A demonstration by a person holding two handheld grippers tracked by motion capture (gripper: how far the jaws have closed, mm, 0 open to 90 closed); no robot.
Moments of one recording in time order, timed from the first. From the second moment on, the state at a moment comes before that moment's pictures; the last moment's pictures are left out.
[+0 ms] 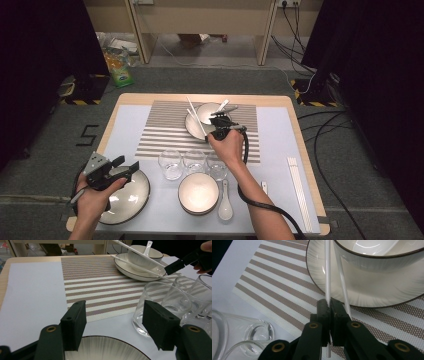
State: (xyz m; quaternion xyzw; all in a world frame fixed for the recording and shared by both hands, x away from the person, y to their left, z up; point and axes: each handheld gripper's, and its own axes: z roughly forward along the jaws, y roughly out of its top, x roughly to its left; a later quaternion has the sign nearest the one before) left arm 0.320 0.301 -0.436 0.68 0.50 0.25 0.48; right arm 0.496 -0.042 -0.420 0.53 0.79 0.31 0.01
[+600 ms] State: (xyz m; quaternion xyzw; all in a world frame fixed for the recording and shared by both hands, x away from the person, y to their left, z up) left arm 0.319 0.302 -0.436 0.68 0.50 0.25 0.48; right arm 0.496 -0.041 -0.419 0.53 0.79 0.31 0.01
